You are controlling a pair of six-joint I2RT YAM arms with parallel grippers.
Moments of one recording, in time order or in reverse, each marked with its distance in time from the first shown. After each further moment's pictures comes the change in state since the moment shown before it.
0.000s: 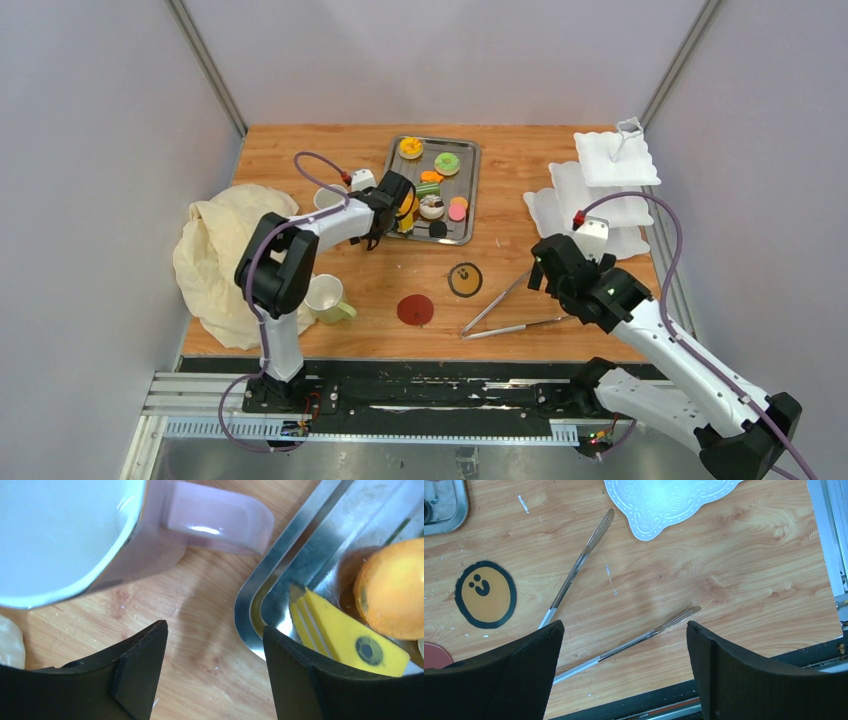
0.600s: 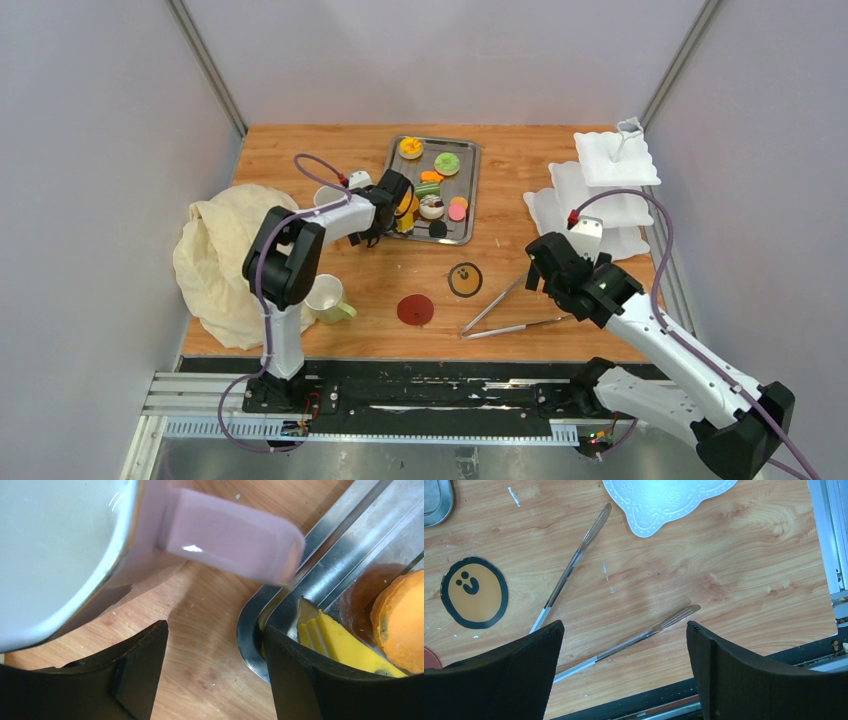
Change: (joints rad) left arm 0.033 0.087 0.059 -0.038 0.014 -0.059; right arm 0.000 0.047 0.000 0.002 -0.001 0.001
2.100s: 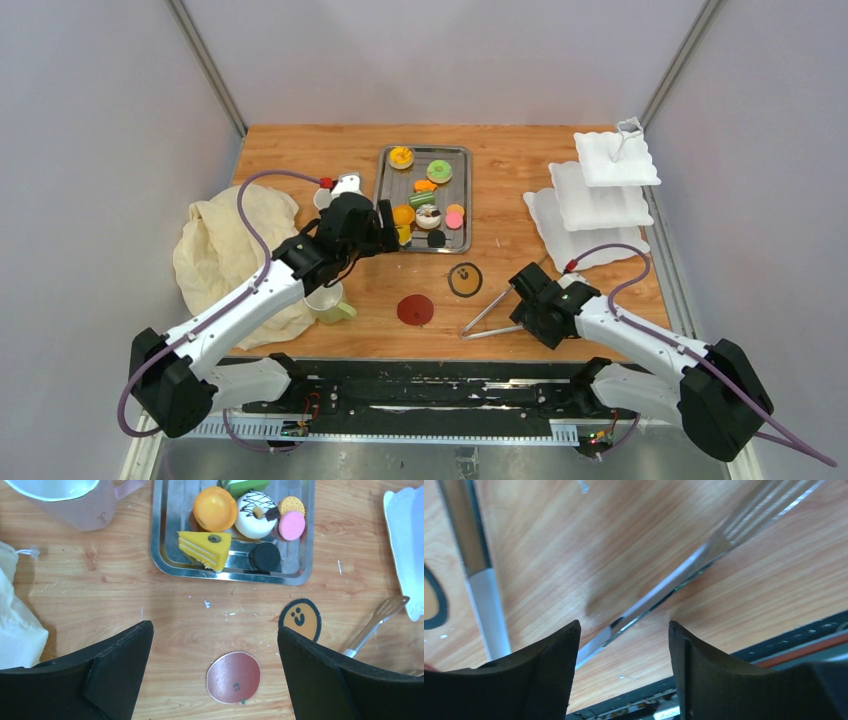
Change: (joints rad) left arm -0.173 -0.833 -0.376 0.073 0.256 0.277; right arm 0.000 0.156 -0.330 0.170 -0.335 0.549
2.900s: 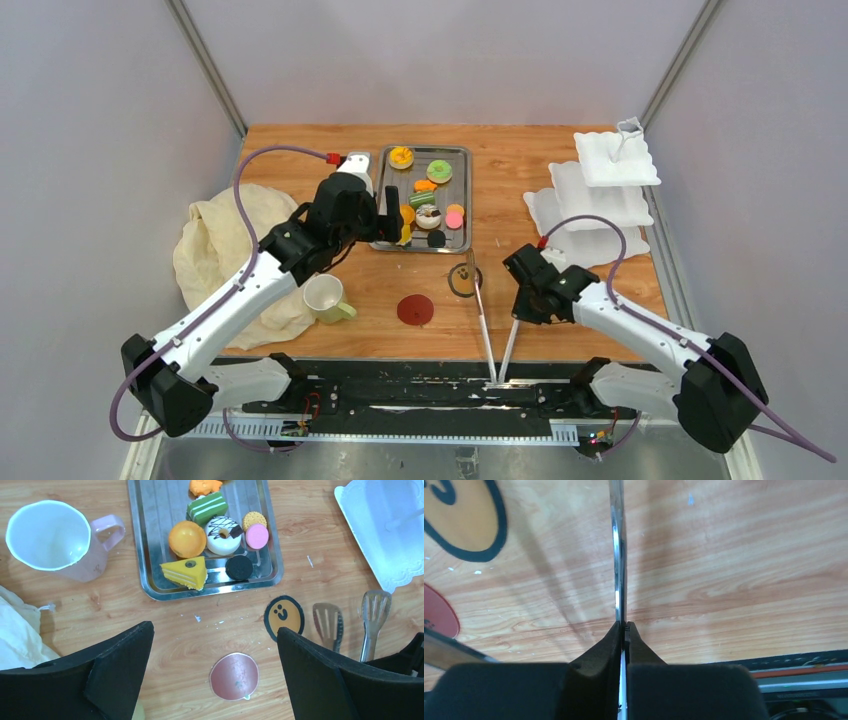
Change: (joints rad) left arm -0.002 0.004 0.169 -0.059 0.105 0.208; right arm 0.000 0.030 0.116 0.035 -0.084 -0.301
